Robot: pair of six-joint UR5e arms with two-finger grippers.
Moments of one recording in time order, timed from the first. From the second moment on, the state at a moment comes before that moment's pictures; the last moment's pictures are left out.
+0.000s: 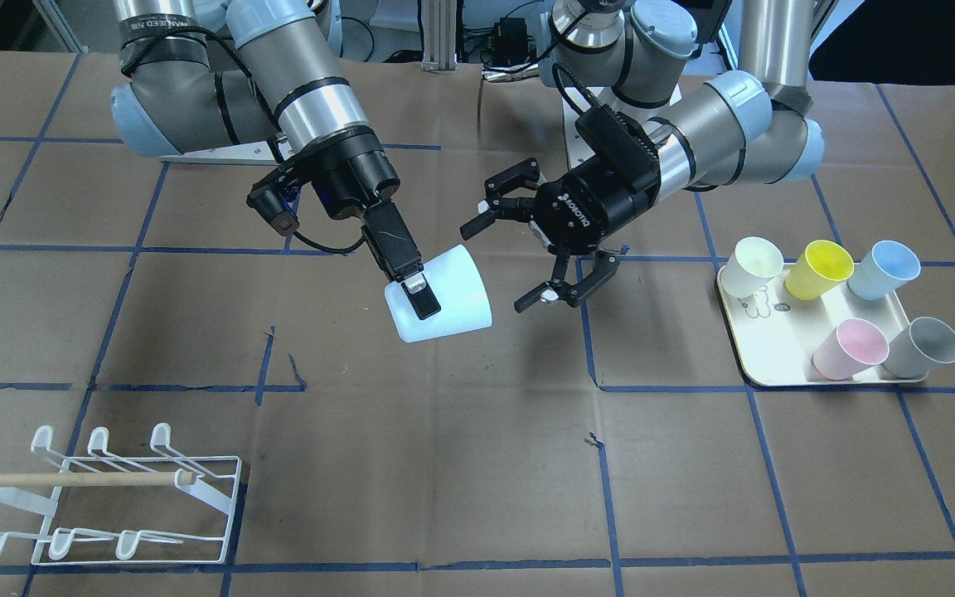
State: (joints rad) left arm -1.45 -1.79 -2.14 0.29 0.51 0.33; right arm 1.82 -1.37 2.00 -3.32 -1.28 1.57
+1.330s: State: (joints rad) left arm -1.45 -1.79 -1.68 -0.60 1.18 0.32; right arm 1.55 -1.21 1.80 -3.30 -1.48 0.20
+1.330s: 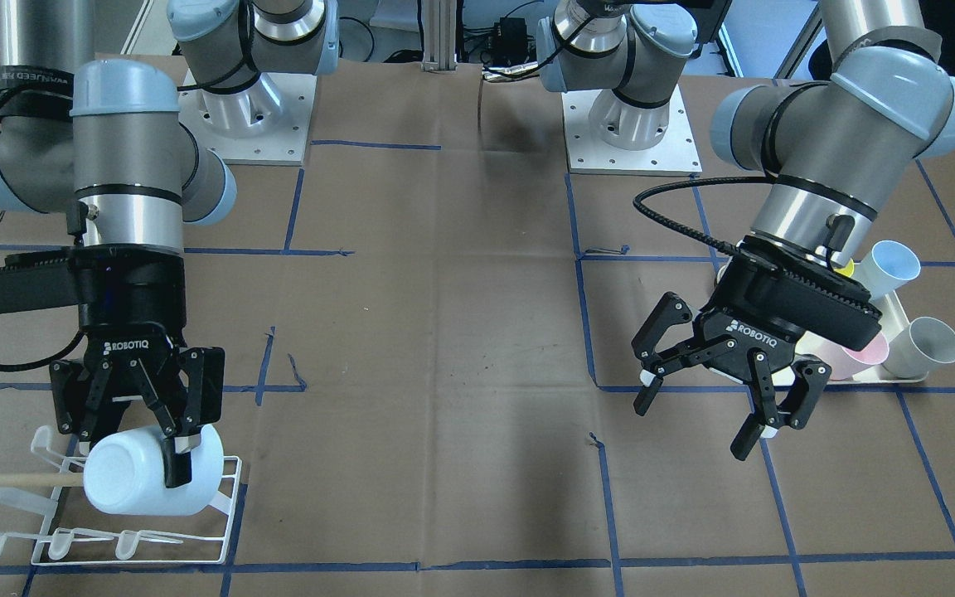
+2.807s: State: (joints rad) left arm -1.47 -1.50 -1.65 -1.56 1.56 0.15; right arm 1.46 -0.98 1.73 -3.45 -1.49 -0.10
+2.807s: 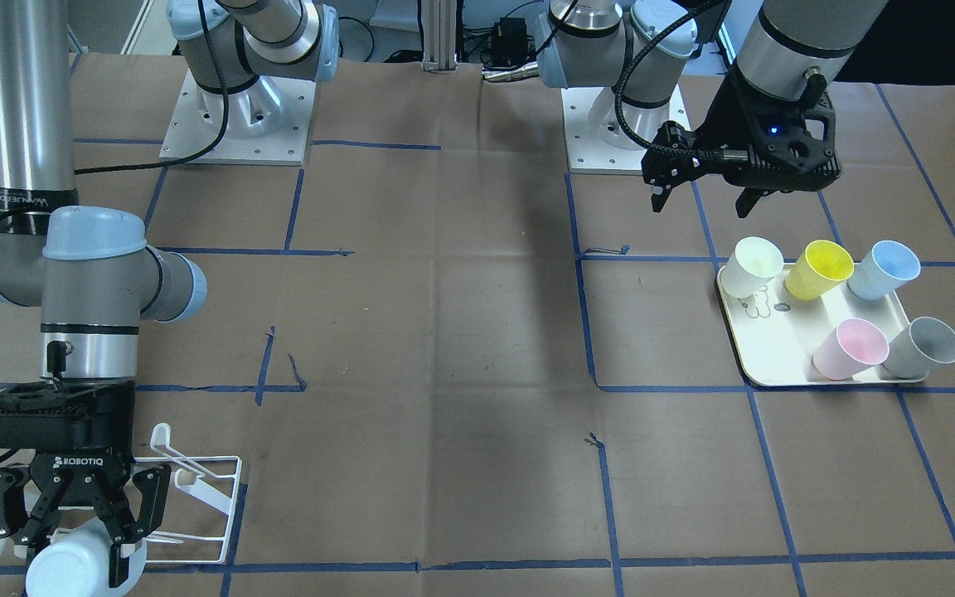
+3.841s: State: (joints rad) left arm -1.01 -1.22 -2.09 -1.47 1.61 0.55; right arm 1.47 -0.99 1.78 -3.47 -1.48 -0.07
